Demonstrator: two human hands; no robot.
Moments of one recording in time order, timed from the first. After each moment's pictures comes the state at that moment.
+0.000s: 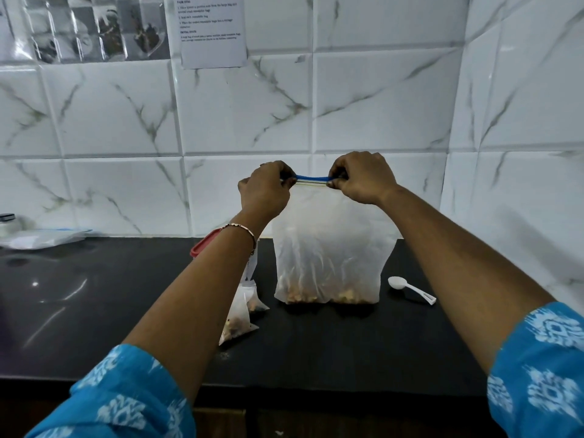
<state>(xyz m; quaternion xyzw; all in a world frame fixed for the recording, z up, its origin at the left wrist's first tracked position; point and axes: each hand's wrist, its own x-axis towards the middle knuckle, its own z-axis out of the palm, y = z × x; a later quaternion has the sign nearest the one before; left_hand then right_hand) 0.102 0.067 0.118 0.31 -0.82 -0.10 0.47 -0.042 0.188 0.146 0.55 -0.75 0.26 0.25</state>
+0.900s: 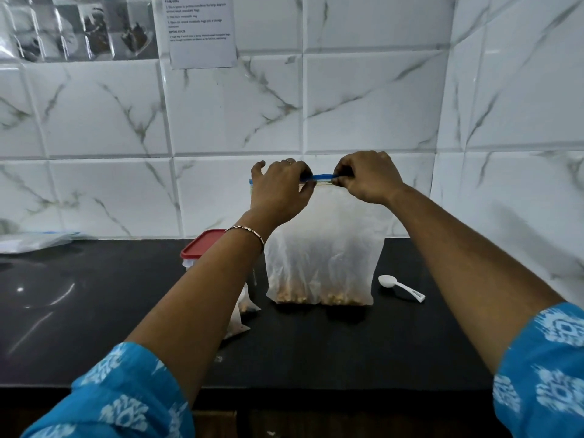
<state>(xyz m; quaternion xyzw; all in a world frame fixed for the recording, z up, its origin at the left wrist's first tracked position) 0.080 0.090 0.115 0.23 -0.85 0.08 0.46 -0.060 0.205 0.147 0.53 -0.75 0.27 0.28</state>
